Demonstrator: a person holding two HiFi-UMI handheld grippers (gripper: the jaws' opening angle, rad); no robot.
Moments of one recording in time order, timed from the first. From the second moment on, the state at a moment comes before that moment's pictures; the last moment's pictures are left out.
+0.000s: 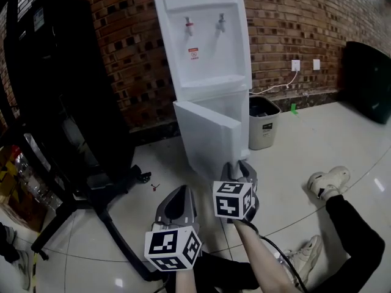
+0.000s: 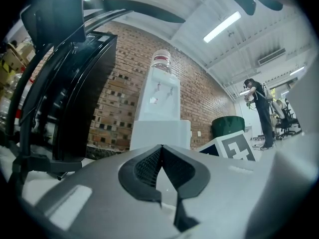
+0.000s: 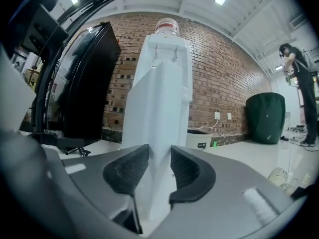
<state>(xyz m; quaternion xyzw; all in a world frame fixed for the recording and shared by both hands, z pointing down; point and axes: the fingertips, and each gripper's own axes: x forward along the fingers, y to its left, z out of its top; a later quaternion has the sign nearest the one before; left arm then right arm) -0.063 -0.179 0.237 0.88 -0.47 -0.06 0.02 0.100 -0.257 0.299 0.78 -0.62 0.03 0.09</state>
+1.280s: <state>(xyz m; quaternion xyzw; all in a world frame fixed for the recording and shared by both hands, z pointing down) 0.027 -0.332 0.266 0.88 -0.47 -0.02 0.02 0.210 -0.329 0.296 0.80 -0.59 -0.02 0.07</state>
